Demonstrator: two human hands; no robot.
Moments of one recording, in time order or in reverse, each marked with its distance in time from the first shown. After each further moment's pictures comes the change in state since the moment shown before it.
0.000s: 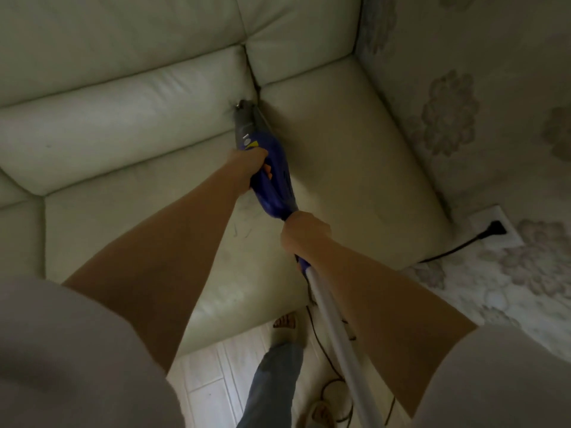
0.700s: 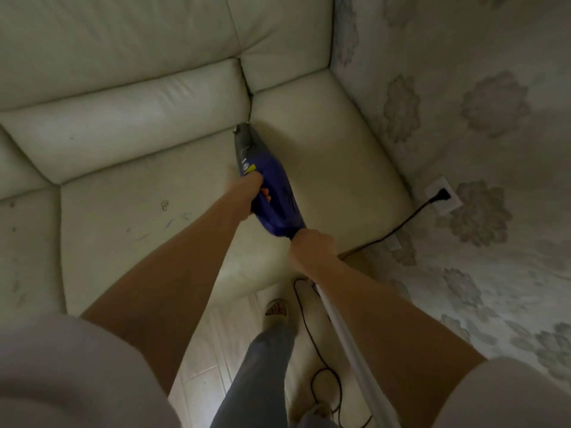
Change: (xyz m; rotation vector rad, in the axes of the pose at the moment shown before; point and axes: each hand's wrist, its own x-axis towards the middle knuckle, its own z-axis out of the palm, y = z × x) left_hand -0.114 -0.084 -0.008 -0.096 -0.042 -0.031; right_hand -0.139 0.051 0.051 -0.186 0.088 -0.034
